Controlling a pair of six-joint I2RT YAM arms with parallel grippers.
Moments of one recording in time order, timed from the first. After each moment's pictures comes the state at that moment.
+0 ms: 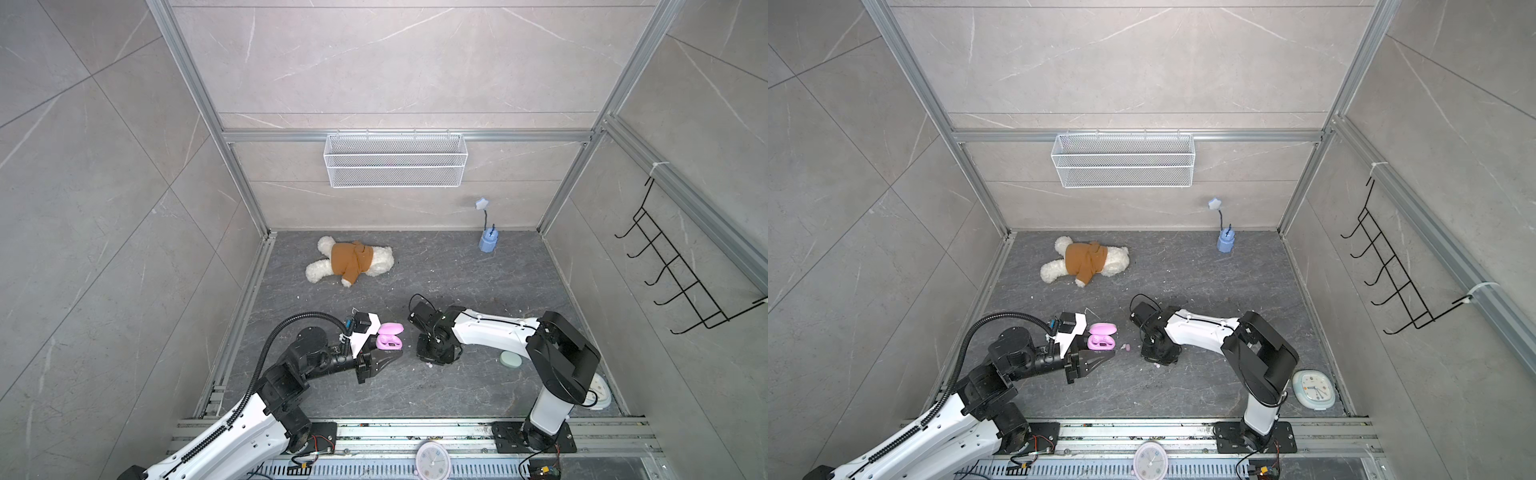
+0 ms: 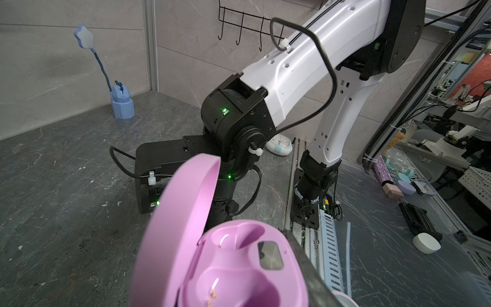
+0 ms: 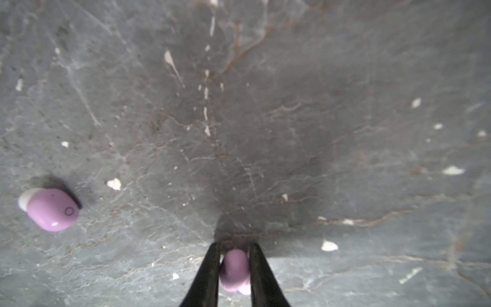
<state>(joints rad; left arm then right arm) -0.81 0.61 0.52 -0.04 0.53 -0.13 0.85 1.77 1.07 -0.74 -0.07 1.02</state>
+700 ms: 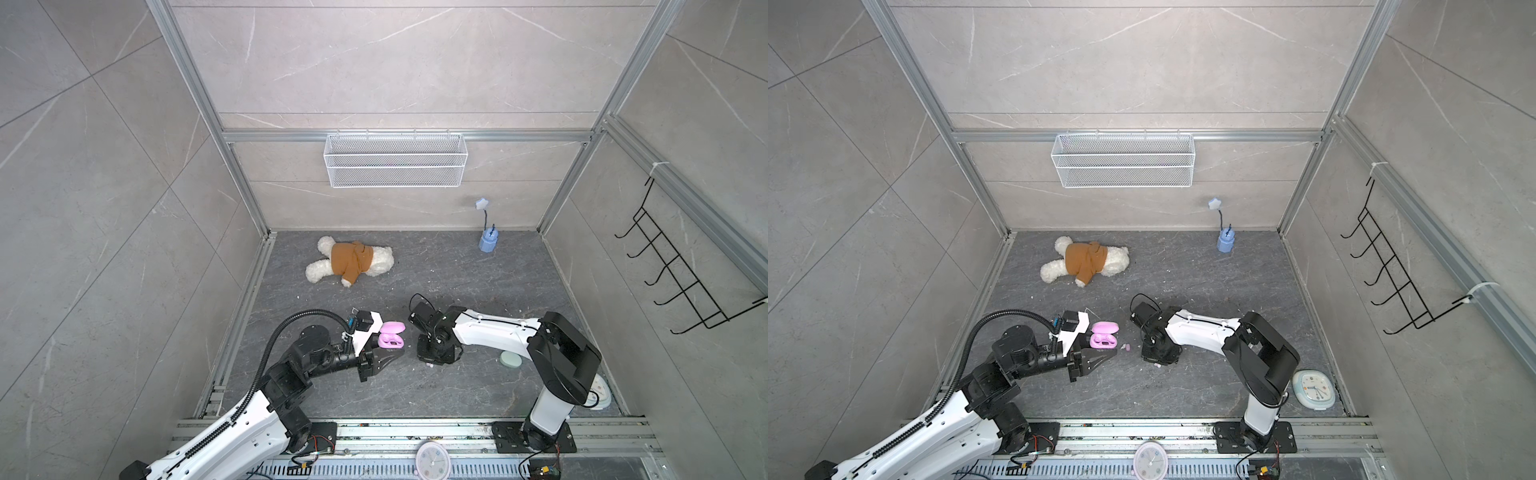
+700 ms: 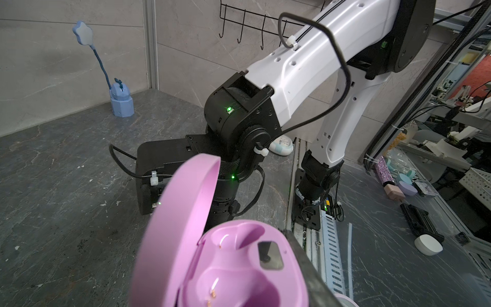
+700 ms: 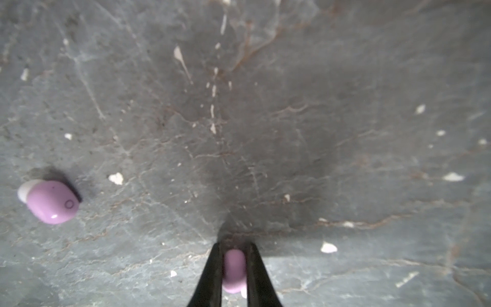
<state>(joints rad) -0.81 0.67 0.51 0.00 0.53 -0.13 0.85 1.75 1.05 -0.73 -0.07 0.98</state>
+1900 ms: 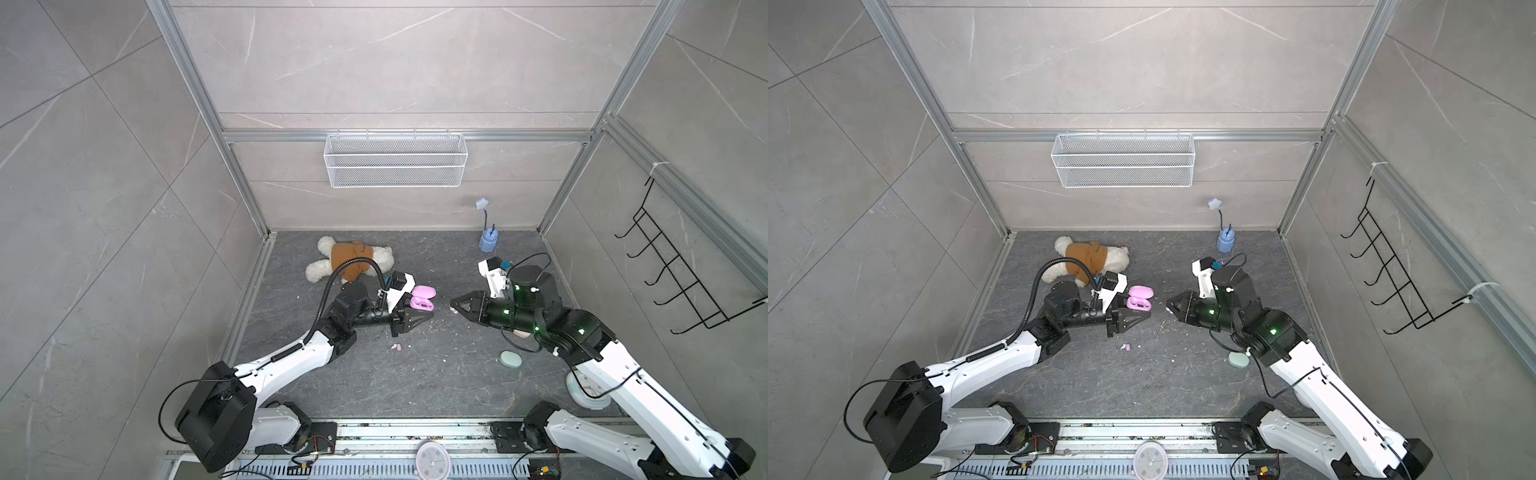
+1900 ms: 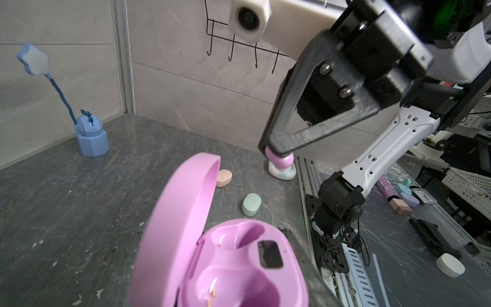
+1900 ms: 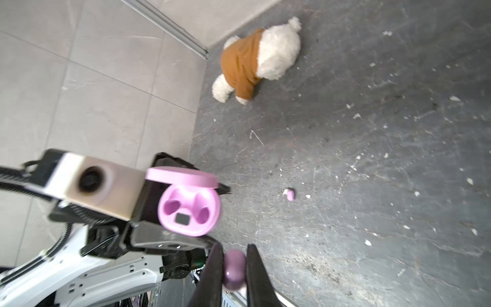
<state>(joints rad) -0.72 1.30 0.74 0.52 0.78 -0.15 0.62 0.98 1.17 -0.71 -0.29 0.78</state>
